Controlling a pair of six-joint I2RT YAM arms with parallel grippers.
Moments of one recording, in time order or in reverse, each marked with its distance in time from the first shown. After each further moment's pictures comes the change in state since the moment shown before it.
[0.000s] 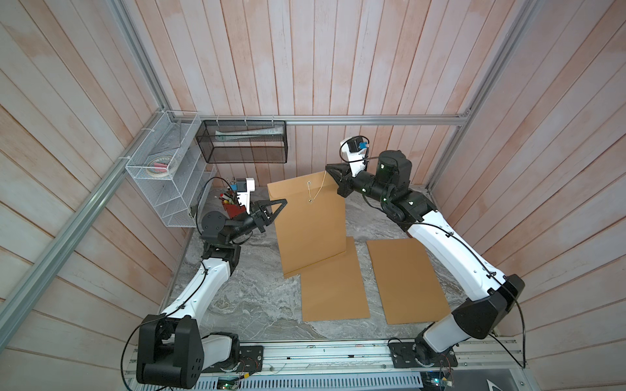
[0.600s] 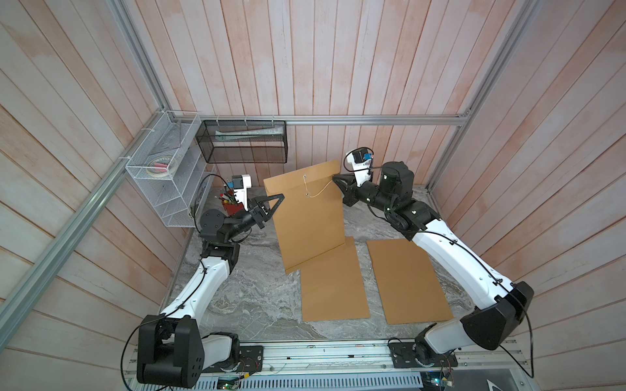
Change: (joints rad) left arm 0.013 0.002 0.022 -0.014 -0.051 -0.001; right arm -0.026 -0.085 -0.176 0.032 0.032 0.026
